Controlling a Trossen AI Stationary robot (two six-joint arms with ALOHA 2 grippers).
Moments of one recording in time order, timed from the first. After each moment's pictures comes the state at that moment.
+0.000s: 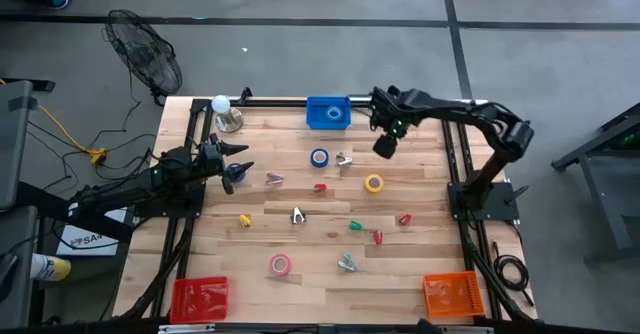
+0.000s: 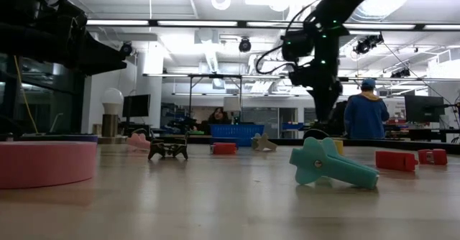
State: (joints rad) left arm 0.29 0.02 0.05 -0.09 -0.10 -0.04; right arm -0.61 1.65 1.13 -0.90 0.06 -0.03
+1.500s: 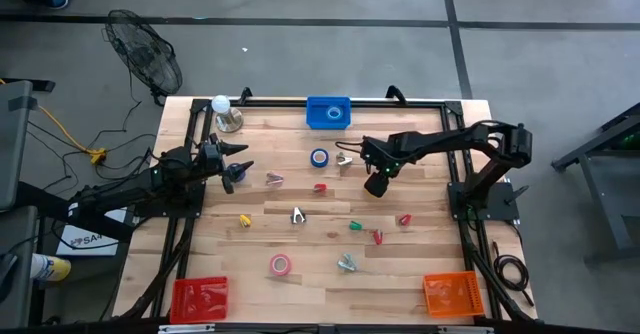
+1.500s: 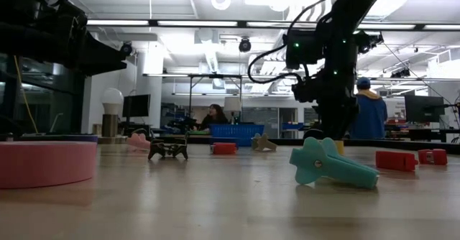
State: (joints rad) left arm 0.29 0.02 0.05 -0.09 -0.11 -0.06; right arm -0.29 1.64 0.89 -0.66 -0.01 0.36
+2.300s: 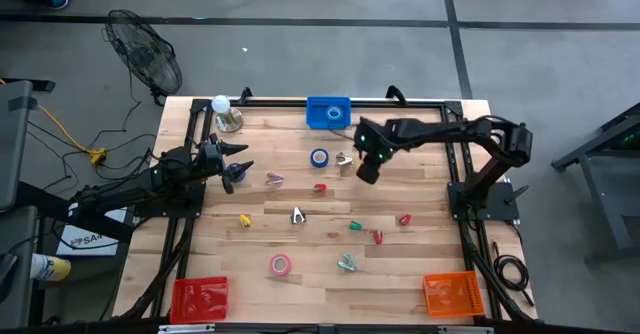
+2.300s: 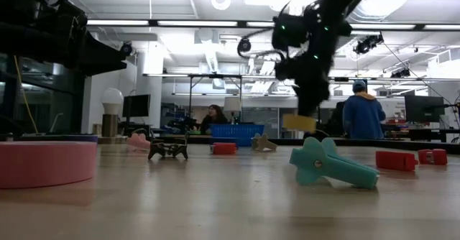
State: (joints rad) left arm 0.29 0.02 0.05 -0.09 -0.11 -0.06; right arm -0.37 1.64 1.06 -0.62 -0.02 0.13
